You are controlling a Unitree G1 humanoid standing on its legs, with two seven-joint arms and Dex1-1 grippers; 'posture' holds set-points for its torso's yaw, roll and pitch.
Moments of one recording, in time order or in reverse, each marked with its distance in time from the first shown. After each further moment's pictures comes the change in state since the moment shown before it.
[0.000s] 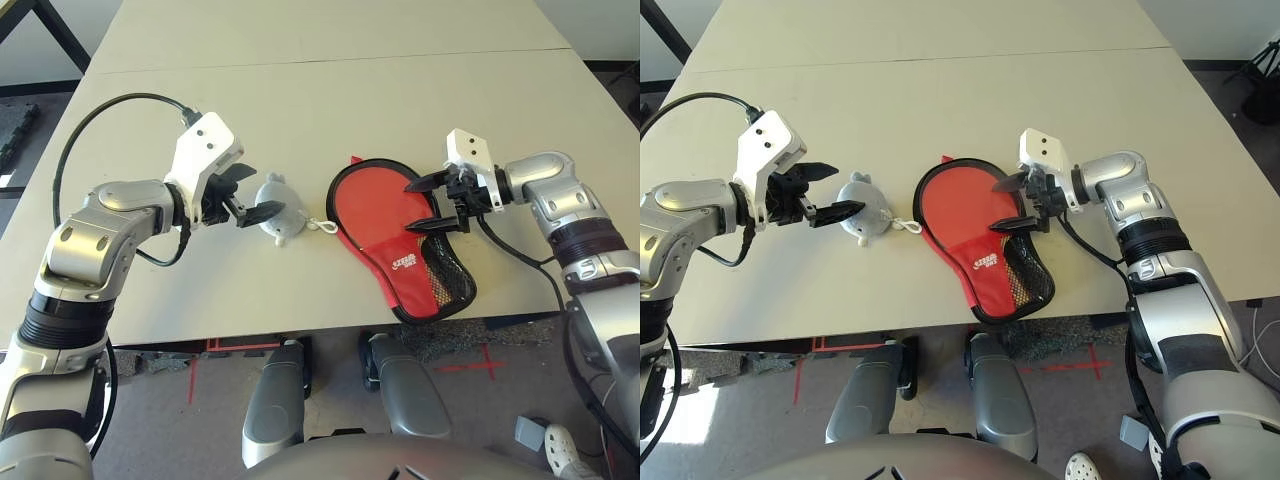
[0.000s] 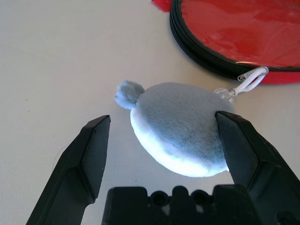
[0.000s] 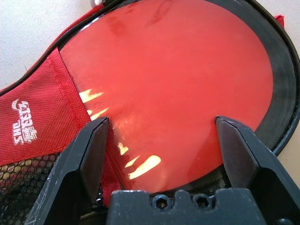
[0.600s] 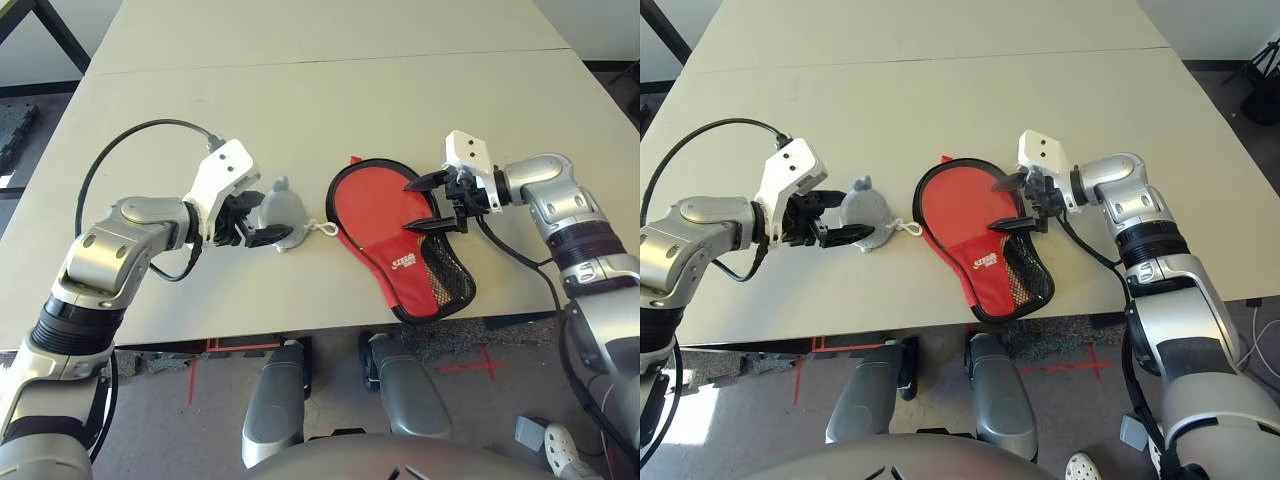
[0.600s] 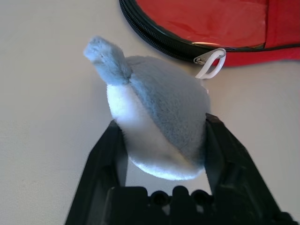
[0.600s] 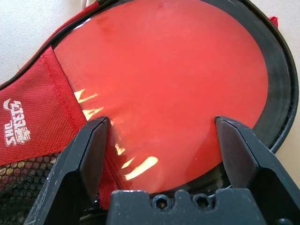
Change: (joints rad) left arm 0.012 -0.007 -0.076 -0.014 -0.034 0.032 -0.065; right arm 0.026 0.005 -0.018 -0.028 -0.020 -0.011 -0.027
